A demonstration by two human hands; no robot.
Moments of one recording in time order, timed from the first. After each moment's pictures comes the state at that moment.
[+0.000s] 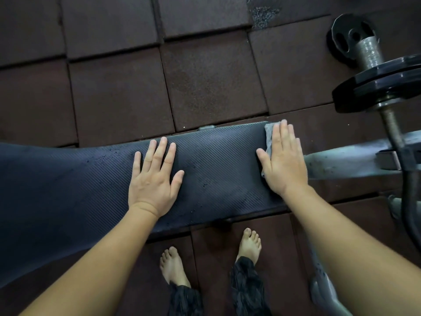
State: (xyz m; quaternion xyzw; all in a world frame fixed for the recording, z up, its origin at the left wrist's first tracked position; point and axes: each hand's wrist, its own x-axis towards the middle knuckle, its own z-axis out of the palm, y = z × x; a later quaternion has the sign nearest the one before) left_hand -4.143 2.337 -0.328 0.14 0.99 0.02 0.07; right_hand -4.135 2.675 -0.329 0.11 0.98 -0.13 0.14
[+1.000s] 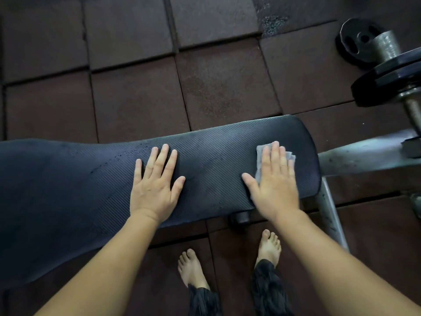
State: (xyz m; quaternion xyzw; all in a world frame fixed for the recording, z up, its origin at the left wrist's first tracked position) left_hand -4.122 2.266 -0.319 0.14 0.99 0.02 0.08; right_hand -4.076 2.566 -0.321 0.10 0.98 -0.09 0.14
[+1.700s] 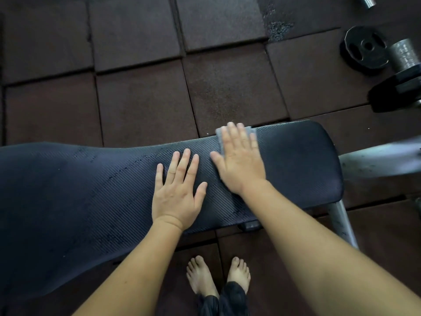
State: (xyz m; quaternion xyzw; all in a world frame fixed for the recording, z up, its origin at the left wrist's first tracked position) left_hand -4.122 2.261 -0.326 0.15 0.99 0.04 0.05; right_hand -4.171 2.455 -0.315 0.01 0.98 -0.11 0.14
